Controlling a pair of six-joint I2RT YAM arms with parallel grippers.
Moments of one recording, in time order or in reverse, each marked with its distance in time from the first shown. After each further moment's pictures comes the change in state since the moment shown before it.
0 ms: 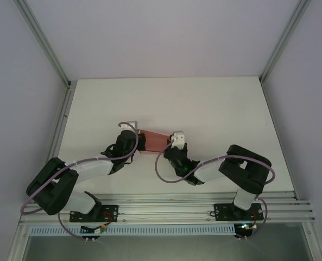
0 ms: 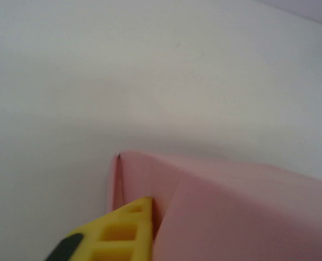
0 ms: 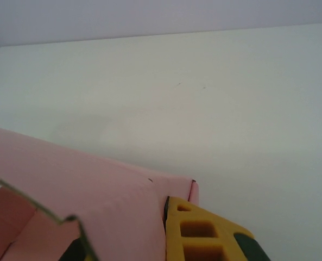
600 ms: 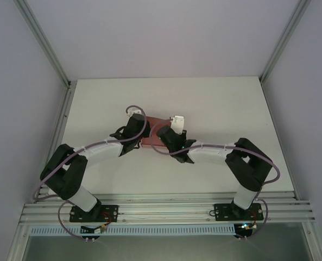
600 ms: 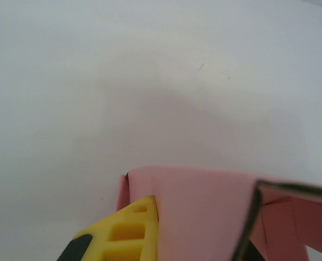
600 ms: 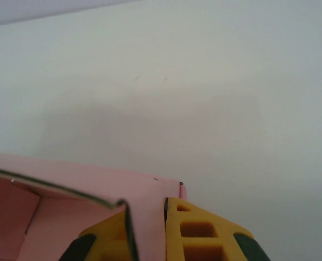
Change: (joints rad) left arm 0.008 0.178 0.317 -0.241 -0.092 -0.031; right arm -0.108 0.005 0.344 -0.625 -0.026 0.262
